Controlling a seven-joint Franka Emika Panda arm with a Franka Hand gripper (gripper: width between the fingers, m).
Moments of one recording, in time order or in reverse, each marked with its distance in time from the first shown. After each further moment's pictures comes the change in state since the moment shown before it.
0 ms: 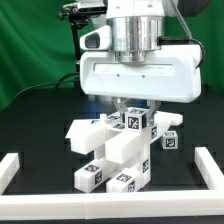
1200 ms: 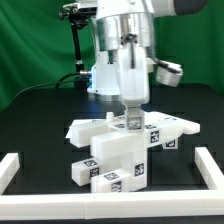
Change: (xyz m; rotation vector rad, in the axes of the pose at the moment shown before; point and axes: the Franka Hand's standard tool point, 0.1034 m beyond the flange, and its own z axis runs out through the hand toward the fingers) arm 0.025 0.011 -0.002 0.097 -0.025 0.862
